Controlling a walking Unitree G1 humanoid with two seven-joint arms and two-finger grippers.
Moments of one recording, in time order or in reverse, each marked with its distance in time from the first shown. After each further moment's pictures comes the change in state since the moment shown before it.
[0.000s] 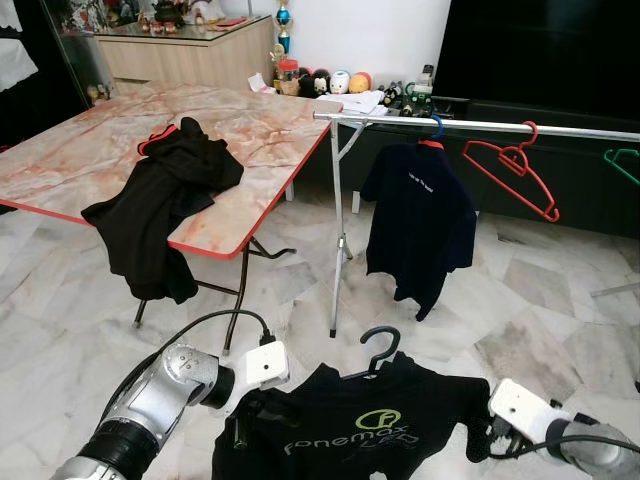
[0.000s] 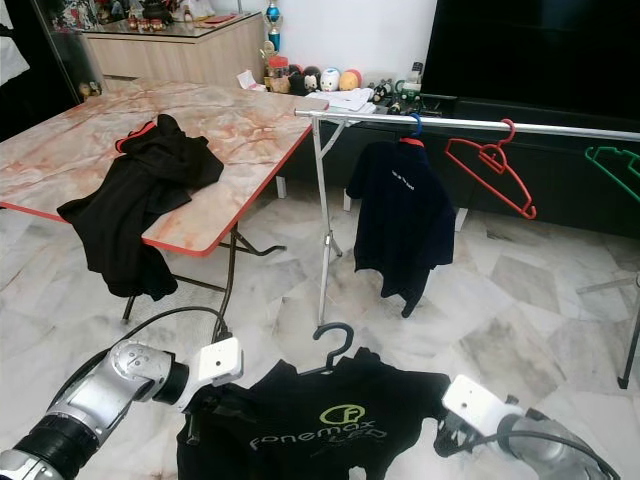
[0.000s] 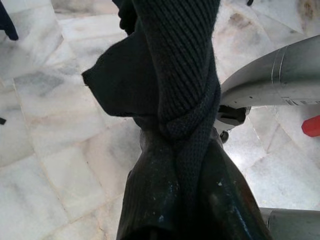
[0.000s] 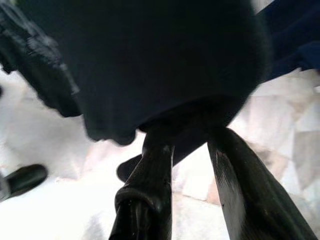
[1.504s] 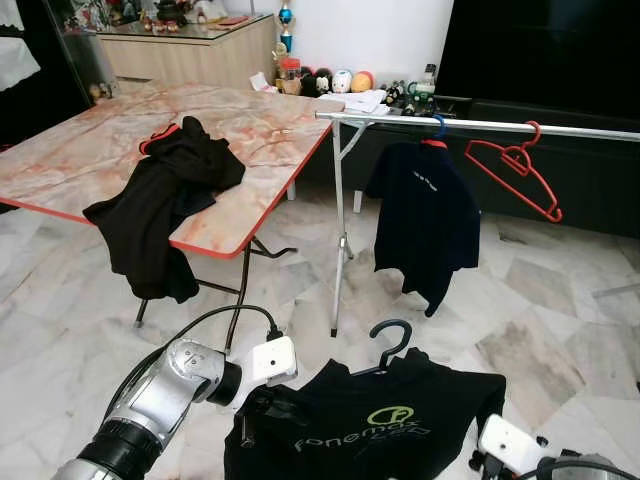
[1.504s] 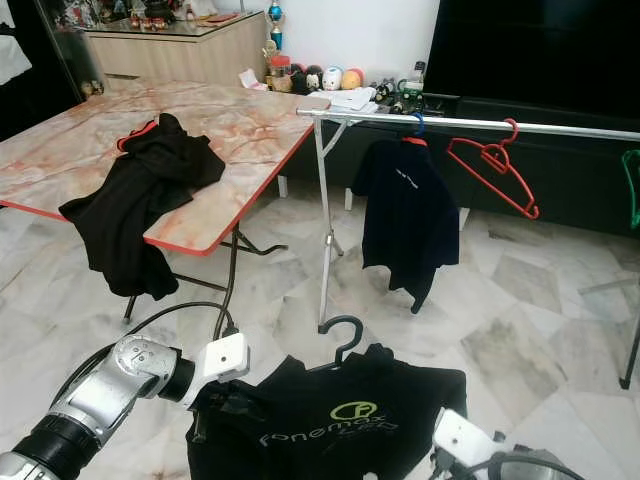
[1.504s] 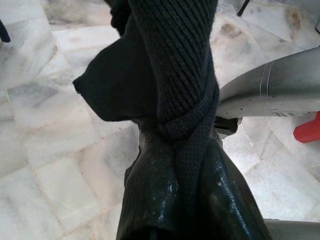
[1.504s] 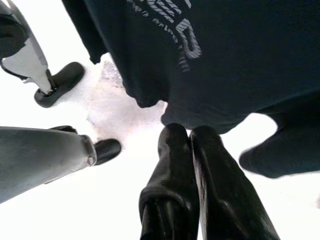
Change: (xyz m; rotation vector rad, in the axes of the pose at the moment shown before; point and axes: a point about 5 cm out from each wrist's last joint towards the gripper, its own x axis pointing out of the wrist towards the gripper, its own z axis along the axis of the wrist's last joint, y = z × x) left arm 0.001 -0.004 0.014 0.003 -0.034 -0.021; right arm 0.005 0.047 -0.026 0.078 0.070 0.262
